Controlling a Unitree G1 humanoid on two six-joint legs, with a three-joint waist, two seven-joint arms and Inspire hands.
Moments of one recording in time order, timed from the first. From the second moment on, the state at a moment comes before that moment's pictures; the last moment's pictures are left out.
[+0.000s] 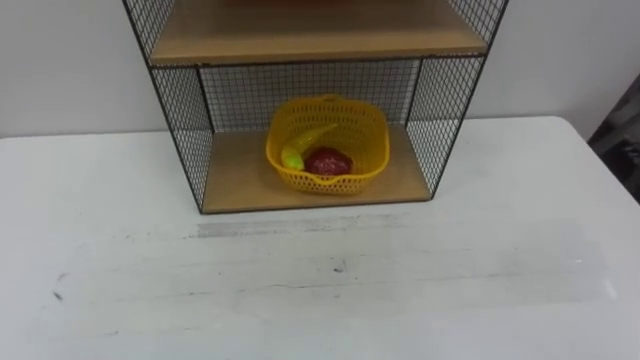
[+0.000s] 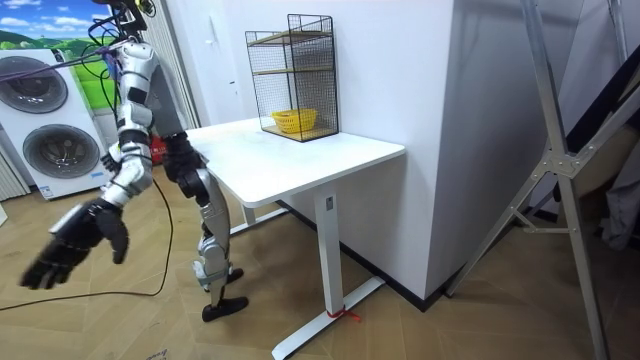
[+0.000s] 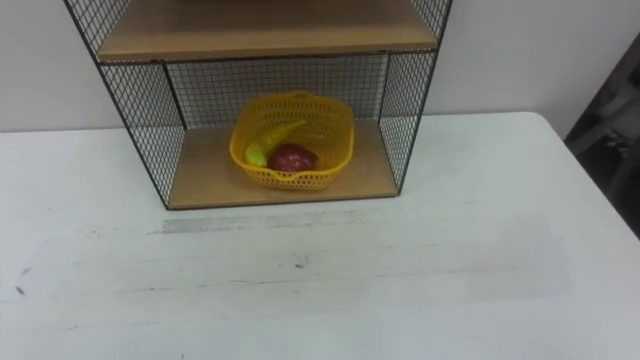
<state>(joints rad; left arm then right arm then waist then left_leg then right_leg) 0.42 0.32 0.83 1.20 -0.88 -0.20 0.65 0.39 -0.36 -0.85 1.29 1.03 -0.19 -0.74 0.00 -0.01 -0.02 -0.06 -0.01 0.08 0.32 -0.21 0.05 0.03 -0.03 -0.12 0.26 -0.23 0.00</state>
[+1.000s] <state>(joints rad) 0.25 0.21 0.21 1.13 0.19 0.13 0.25 0.13 -0.28 -0.17 1.39 0.12 0.14 -0.24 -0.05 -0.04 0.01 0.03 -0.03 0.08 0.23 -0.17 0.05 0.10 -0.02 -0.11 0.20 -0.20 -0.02</state>
